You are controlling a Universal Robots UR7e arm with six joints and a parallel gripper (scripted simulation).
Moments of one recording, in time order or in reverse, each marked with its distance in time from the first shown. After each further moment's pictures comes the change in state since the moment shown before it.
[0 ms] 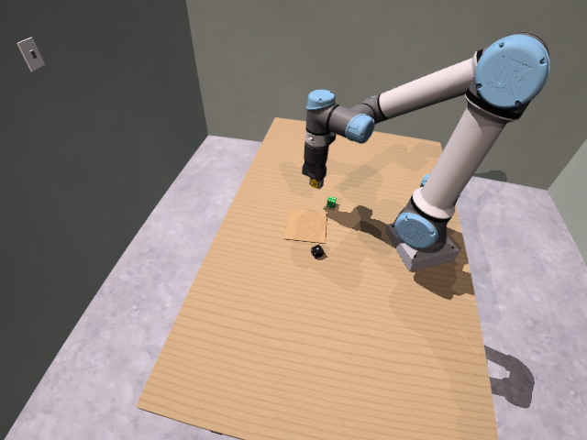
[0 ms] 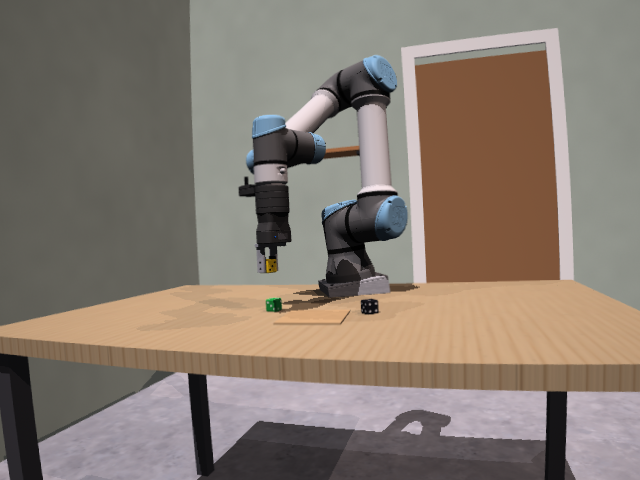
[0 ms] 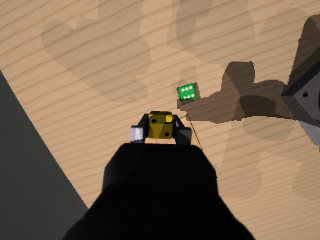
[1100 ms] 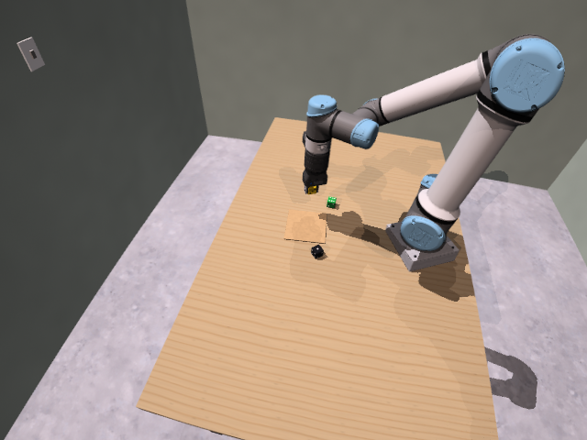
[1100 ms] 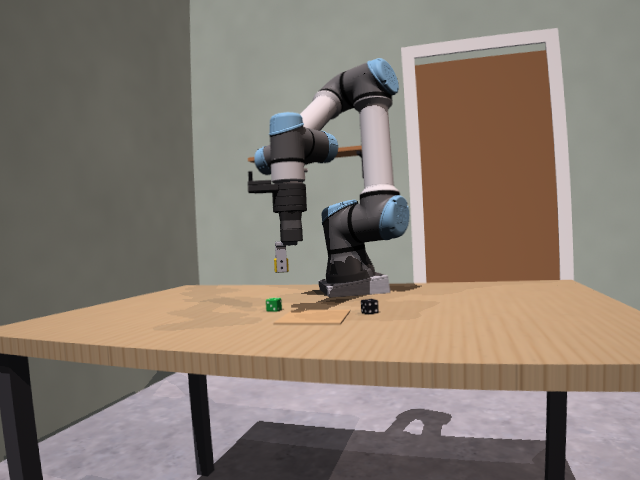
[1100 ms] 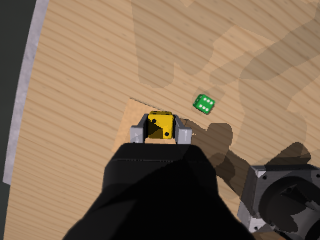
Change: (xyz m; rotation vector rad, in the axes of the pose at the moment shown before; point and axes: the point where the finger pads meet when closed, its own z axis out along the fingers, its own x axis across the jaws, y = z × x) arm 0.004 0.040 -0.002 0.004 0.003 -0.820
